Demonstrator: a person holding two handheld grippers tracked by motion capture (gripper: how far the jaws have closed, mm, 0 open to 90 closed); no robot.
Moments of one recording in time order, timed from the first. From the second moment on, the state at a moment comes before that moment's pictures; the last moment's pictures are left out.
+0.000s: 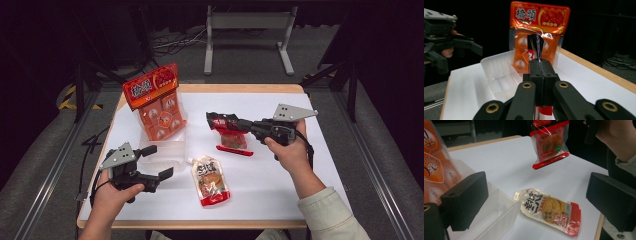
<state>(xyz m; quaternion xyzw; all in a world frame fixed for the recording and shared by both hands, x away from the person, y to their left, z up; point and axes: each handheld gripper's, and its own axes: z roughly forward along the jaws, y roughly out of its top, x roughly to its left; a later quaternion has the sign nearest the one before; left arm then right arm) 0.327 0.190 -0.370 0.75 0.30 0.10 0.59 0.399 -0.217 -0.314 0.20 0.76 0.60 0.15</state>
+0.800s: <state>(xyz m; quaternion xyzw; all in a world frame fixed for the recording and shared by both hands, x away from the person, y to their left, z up) 0.325 0.164 -0.368 0.78 0.26 0.11 0.56 0.349 -0.203 -0.330 0.17 0.74 0.64 0.12</state>
